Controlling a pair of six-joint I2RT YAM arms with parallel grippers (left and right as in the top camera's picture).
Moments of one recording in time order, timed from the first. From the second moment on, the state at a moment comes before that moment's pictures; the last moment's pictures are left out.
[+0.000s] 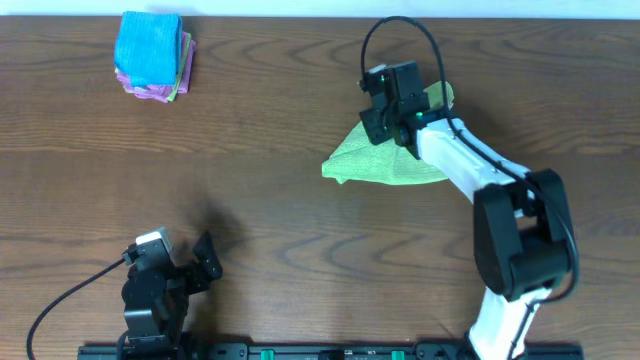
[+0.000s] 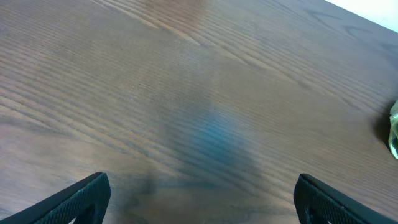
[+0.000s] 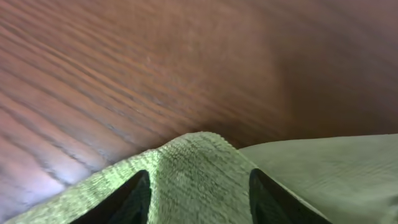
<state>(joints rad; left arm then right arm) 0.05 0.01 0.16 -0.69 0.02 -0.33 0.32 2.01 1.33 -0.28 0.00 -0.12</state>
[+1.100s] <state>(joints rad) 0.05 0.01 0.16 -0.69 0.02 -0.33 0.34 2.06 1.42 -0.29 -0.03 -0.12</state>
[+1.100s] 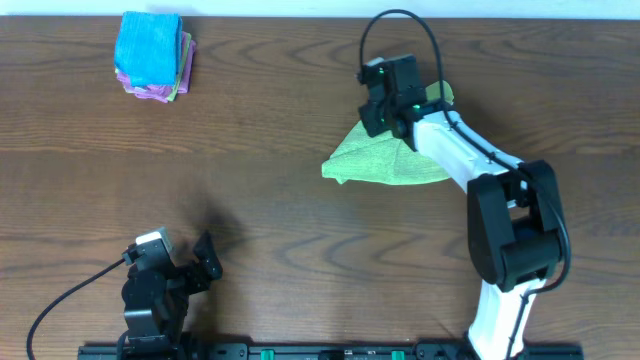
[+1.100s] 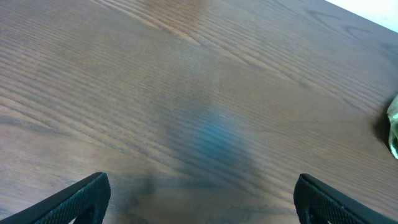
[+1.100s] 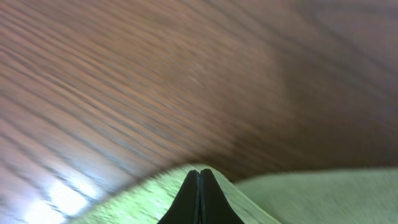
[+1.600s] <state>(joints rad) 0.05 0.01 0.16 -0.69 -0.01 -0.31 0.36 1.68 1.61 -1.00 -0.03 -0.10</state>
